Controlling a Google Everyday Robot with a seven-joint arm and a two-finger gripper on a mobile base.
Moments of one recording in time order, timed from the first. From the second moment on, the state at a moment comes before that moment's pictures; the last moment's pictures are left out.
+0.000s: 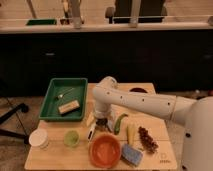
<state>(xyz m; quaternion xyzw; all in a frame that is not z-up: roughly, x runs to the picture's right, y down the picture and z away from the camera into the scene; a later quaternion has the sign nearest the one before) -0.028 0.184 0.789 -0.18 -0.34 -0.72 0.57</state>
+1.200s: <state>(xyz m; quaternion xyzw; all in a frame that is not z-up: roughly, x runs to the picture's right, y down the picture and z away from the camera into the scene) -0.028 0.178 0.778 -0.18 -0.32 -0.73 0.57</state>
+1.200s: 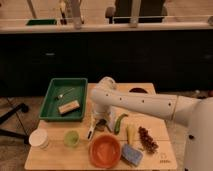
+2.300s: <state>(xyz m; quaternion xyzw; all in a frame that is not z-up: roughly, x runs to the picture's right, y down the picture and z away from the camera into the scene) -0.093 0.120 0.707 -0.21 -0.29 -0.71 0.60</state>
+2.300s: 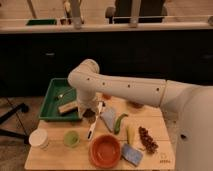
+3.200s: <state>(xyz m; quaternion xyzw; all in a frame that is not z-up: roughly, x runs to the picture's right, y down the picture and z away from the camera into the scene) -0.183 0.157 0.654 -0.17 -0.31 -0.75 0.56</state>
